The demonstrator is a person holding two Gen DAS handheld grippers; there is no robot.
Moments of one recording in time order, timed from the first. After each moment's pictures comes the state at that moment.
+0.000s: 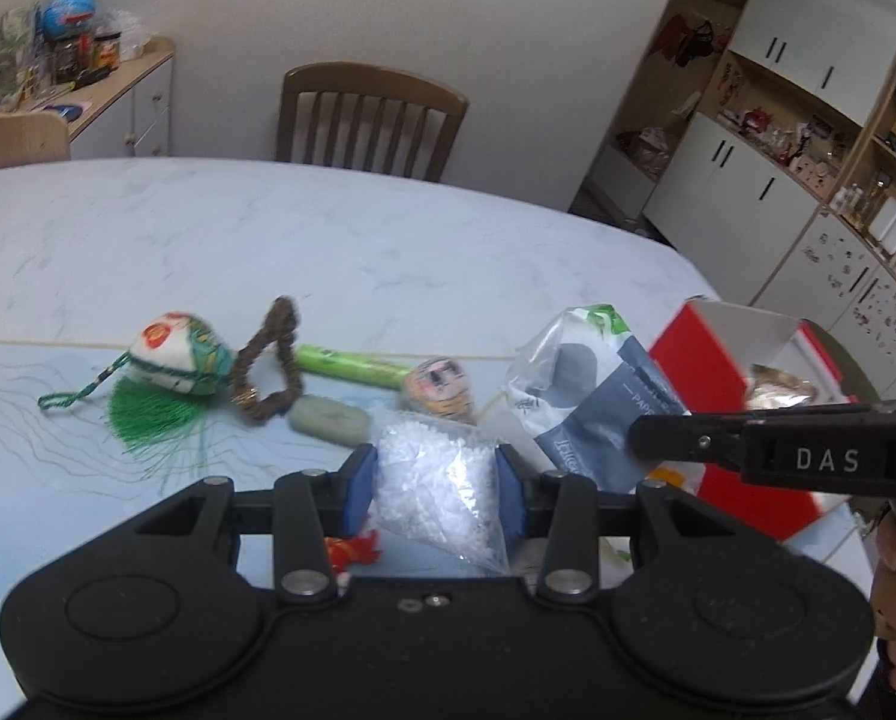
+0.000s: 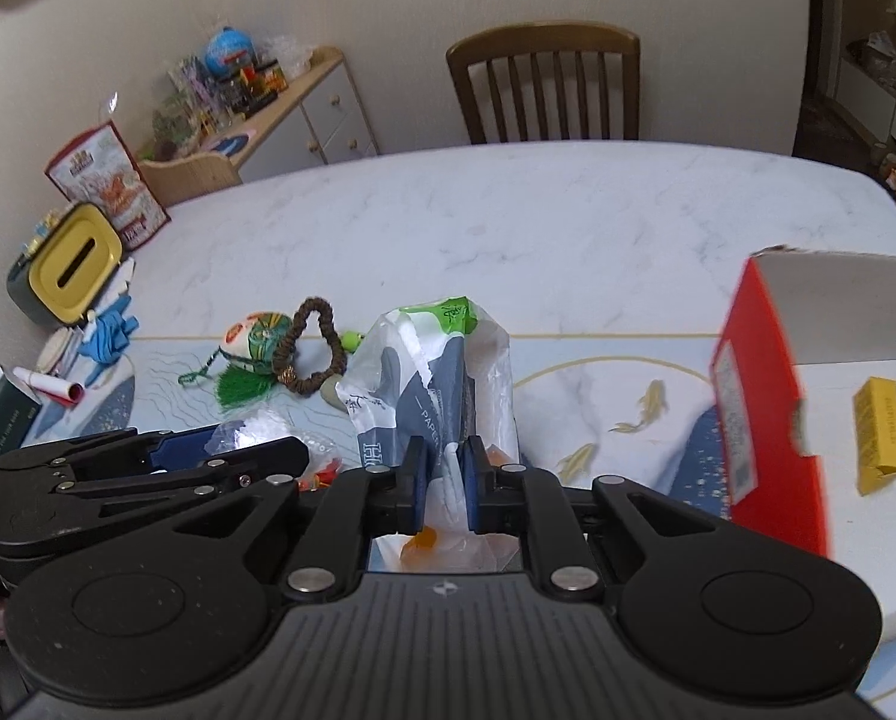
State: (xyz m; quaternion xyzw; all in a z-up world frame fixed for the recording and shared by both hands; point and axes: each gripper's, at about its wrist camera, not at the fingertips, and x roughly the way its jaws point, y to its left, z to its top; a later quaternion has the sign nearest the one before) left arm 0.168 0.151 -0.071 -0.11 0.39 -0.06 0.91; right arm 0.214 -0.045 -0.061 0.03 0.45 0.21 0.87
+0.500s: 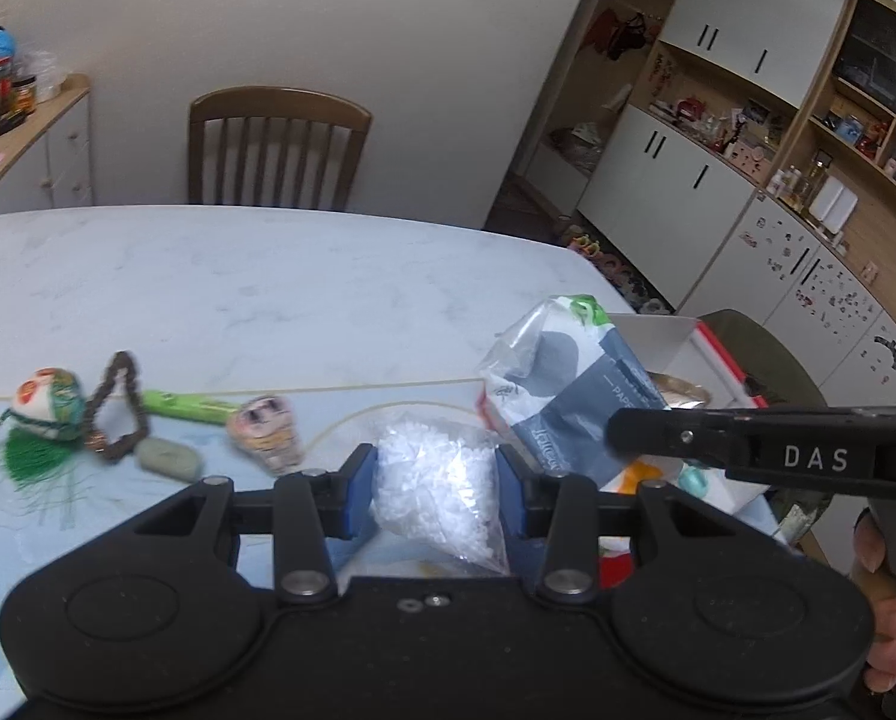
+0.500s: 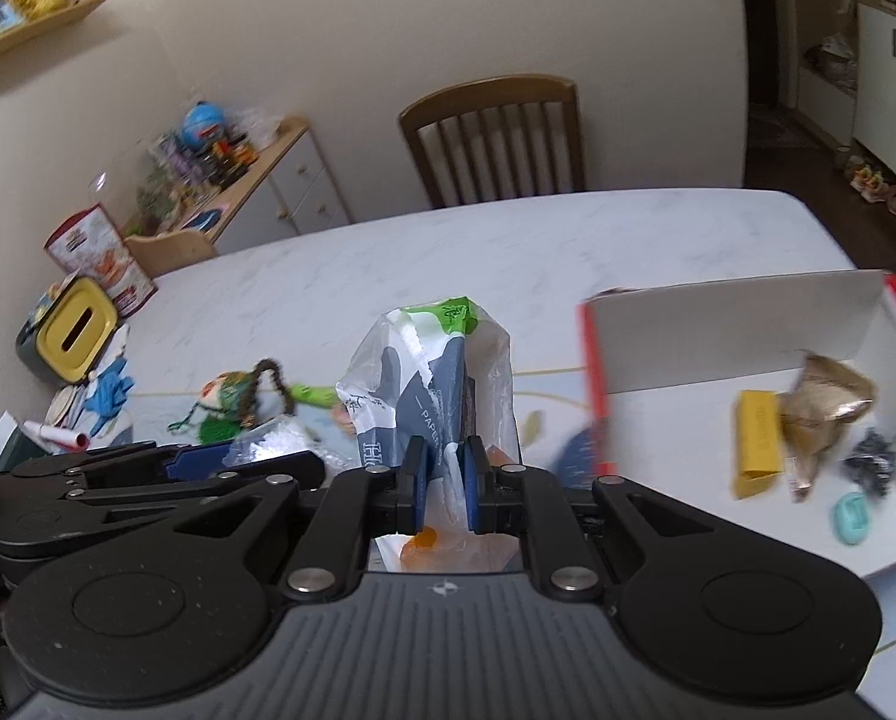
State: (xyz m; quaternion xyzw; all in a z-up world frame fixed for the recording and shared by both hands) left arm 0.174 0.057 -0.032 -0.10 0.38 -0.11 0.91; right arm 0.200 -0.149 -0.021 0.07 0.41 0.19 0.89
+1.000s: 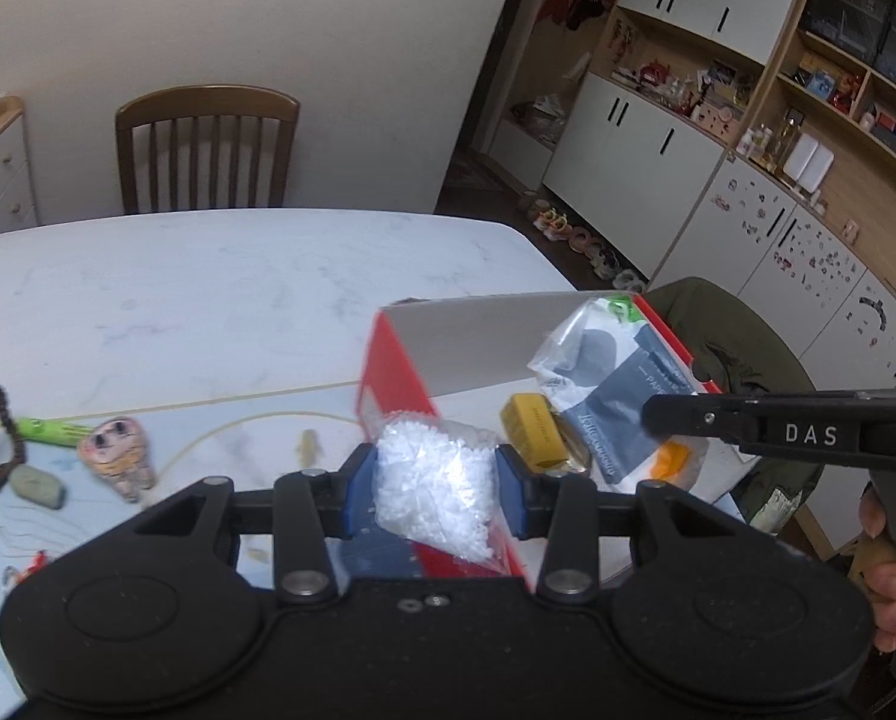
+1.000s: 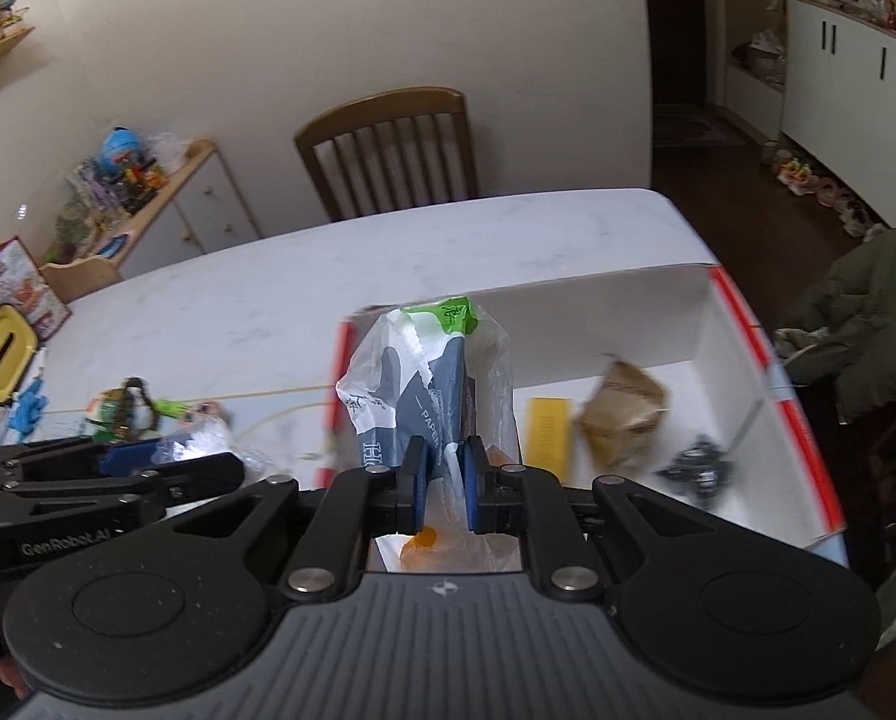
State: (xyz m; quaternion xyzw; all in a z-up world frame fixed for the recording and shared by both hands) left arm 0.204 -0.047 -0.040 -0.07 0.39 -0.14 0.91; right arm 0.222 -0.266 -0.034 0.06 0.41 0.13 0.90
